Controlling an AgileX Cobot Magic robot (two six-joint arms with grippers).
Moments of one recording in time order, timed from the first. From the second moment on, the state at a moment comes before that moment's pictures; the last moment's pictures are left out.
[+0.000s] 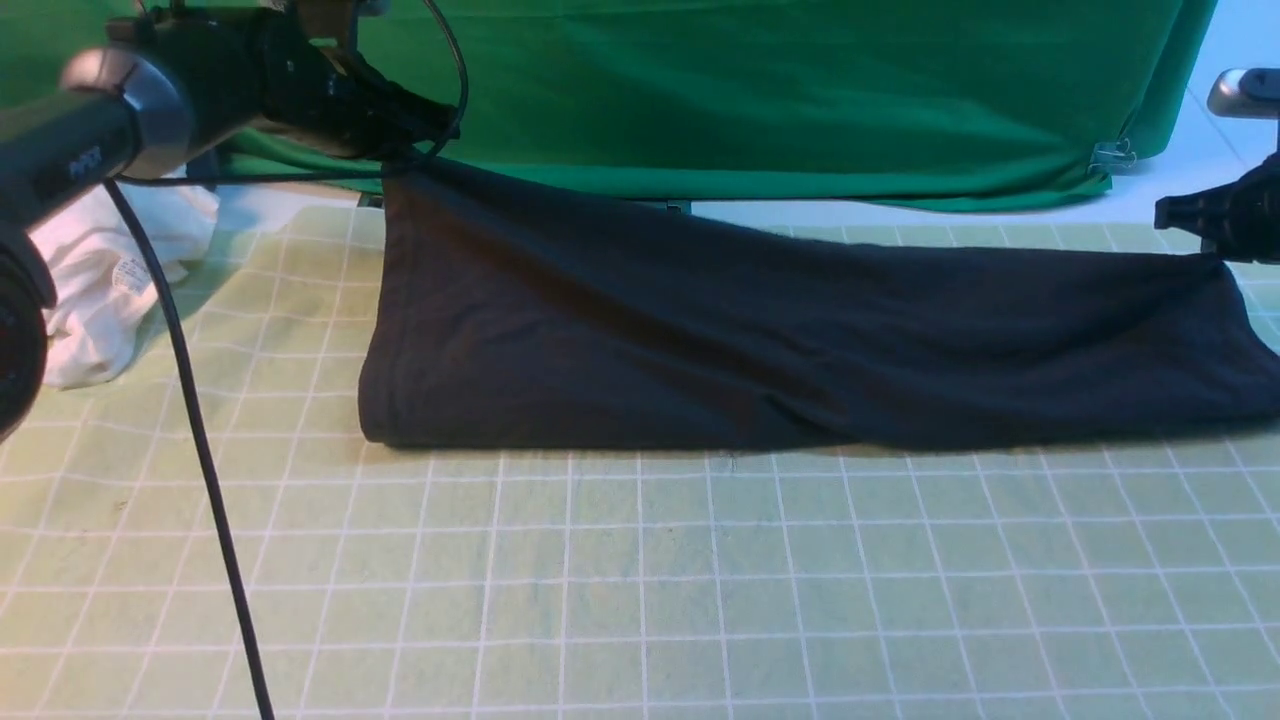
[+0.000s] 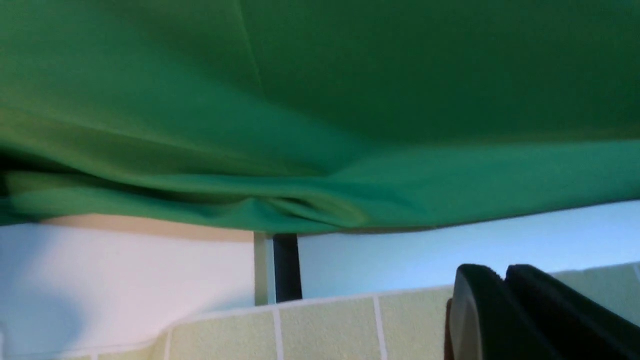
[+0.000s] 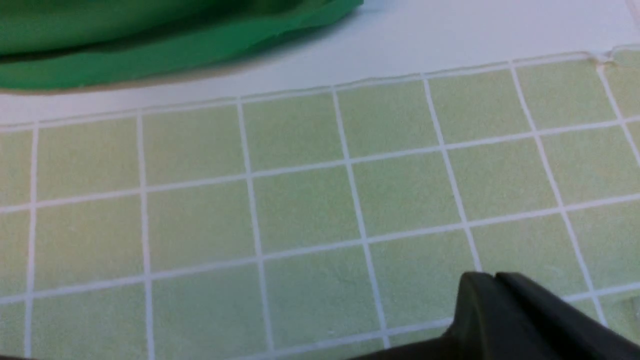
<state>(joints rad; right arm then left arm) -0.18 2.12 -1.64 0.08 0.30 -0.08 -0.05 2.23 -1.93 -0.10 0.39 0.07</state>
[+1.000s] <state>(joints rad) -0.07 2.11 -1.65 0.10 0.83 -0.23 -0.15 2.11 -1.73 -0.36 1.03 0.28</state>
